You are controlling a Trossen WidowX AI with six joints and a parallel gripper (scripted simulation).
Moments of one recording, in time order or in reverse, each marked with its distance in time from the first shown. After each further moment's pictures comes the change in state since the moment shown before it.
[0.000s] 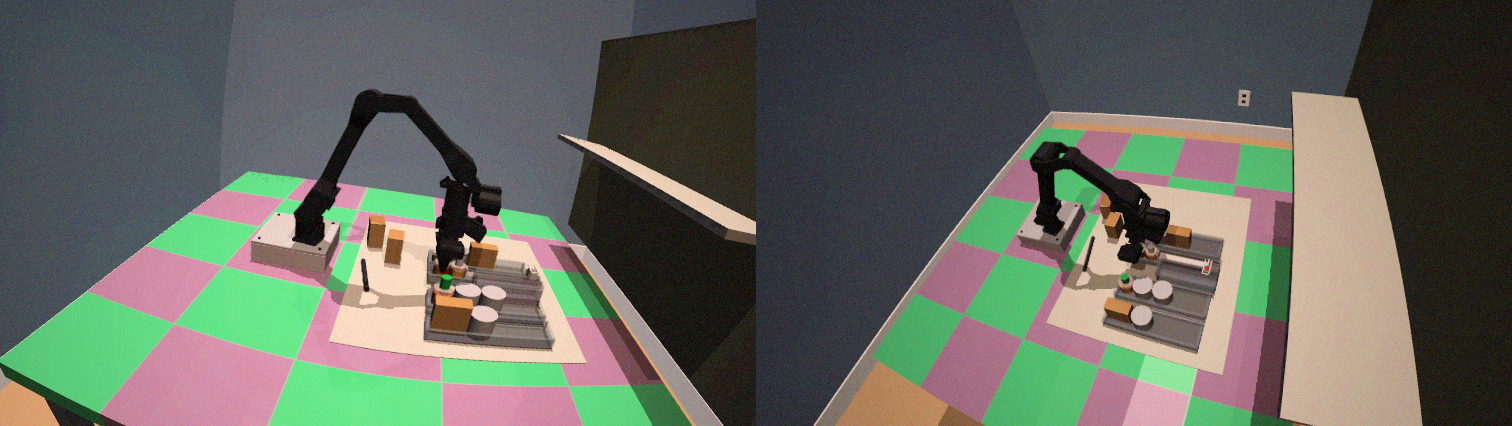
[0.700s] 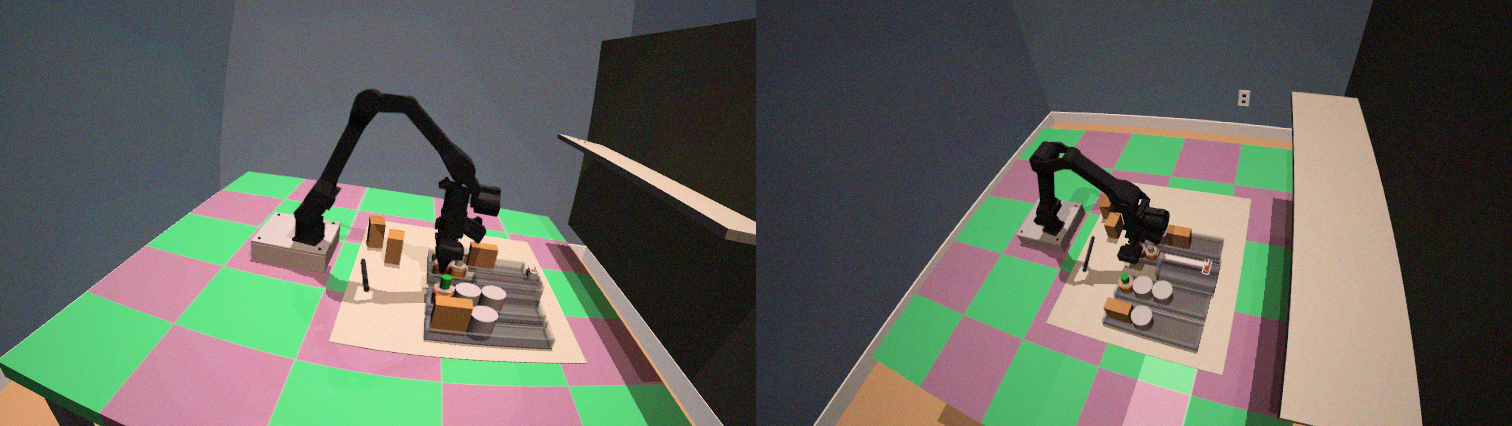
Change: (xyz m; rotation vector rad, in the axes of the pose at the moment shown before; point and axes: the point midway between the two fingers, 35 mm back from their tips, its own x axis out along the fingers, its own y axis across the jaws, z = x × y) arm 0.003 0.000 -0.001 0.000 -0.005 0.000
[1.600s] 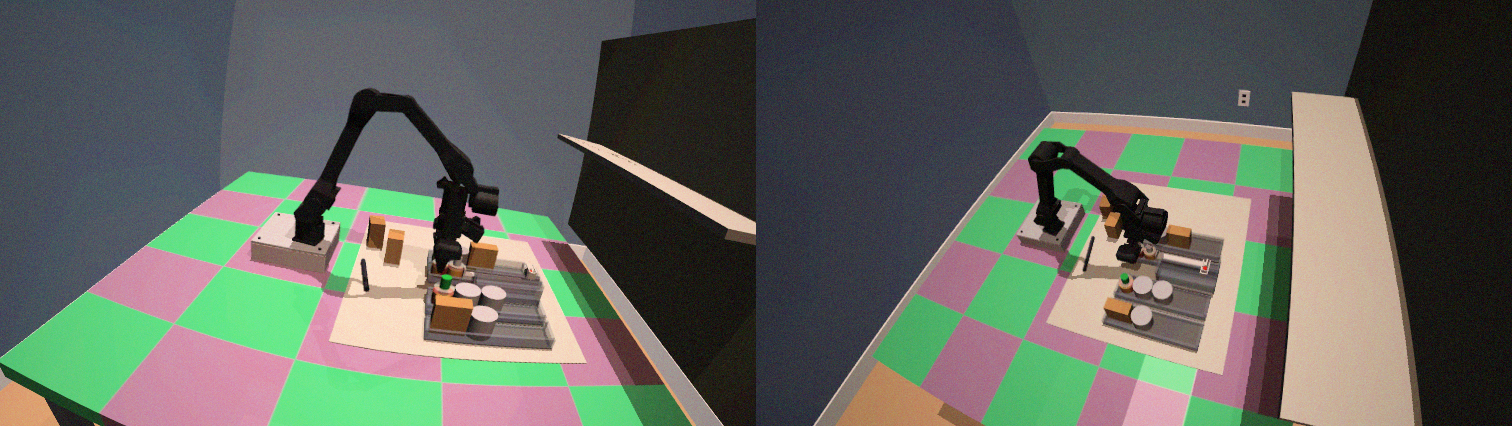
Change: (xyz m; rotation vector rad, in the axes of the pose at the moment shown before) arm 0.000 0.000 -0.005 0.000 0.001 0.000
